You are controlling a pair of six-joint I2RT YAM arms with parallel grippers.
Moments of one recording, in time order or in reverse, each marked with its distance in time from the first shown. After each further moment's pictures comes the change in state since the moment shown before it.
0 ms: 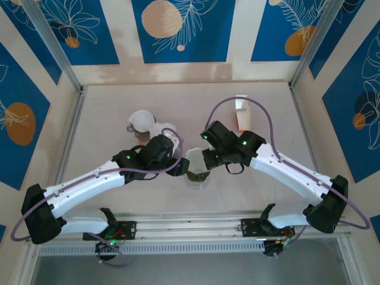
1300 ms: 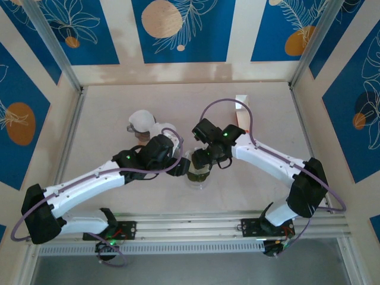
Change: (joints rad) left arm 0.000 0.000 0.000 0.006 0.005 -0.001; right arm -0.052 0.210 0.020 0.006 -0.071 -0.020
